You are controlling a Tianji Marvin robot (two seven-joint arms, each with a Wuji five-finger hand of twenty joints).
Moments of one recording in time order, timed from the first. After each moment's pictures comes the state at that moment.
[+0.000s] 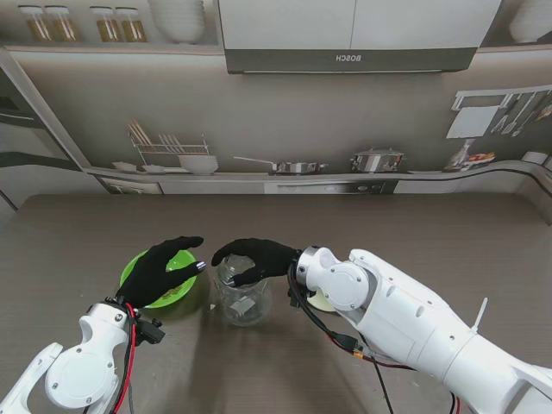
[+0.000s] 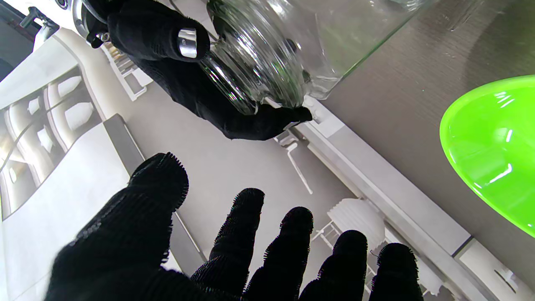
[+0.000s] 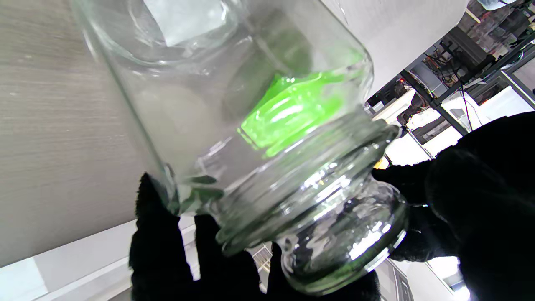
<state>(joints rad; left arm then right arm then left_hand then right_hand) 1.83 -1.13 -1.45 -1.85 0.34 -0.13 0.04 -0.92 -1.18 0.55 -1.20 -0.26 -0.29 0.18 0.72 -0.33 0.43 -0.05 0.61 0.21 0.12 0.28 0.55 0.31 0.05 0.22 0.26 0.37 0.06 0.27 0.04 0.35 0.16 0.47 0.15 -0.46 0.94 -0.06 0.28 -0.22 0.55 0.49 0.33 -0.05 0.40 0.35 0.48 0.29 0.00 0.25 0.27 0.37 0.65 0.54</state>
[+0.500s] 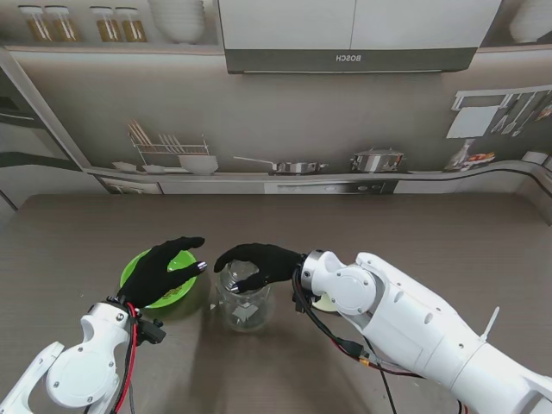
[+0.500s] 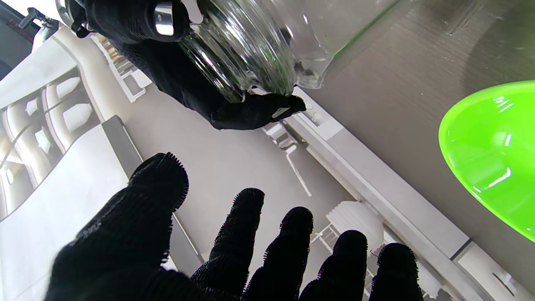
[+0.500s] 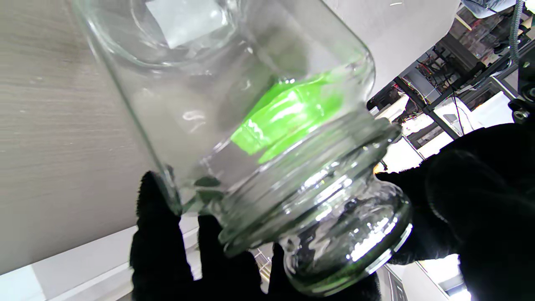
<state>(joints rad) 1.82 -1.13 -1.45 -1.85 0.34 -0.12 0.04 -0.96 -1.16 0.60 -1.25 -0.27 -0.30 0.22 0.72 -0.33 0.43 -0.05 0.61 0.21 0.12 0.28 0.55 0.31 0.05 0.22 0.26 0.37 0.06 0.27 0.04 0.35 0.16 0.47 0.15 -0.46 0.94 -0.06 0.28 -0.23 0.55 0.49 0.33 -0.06 0.40 0.35 0.48 0.26 0.00 0.25 0.27 0.36 0.65 0.54</state>
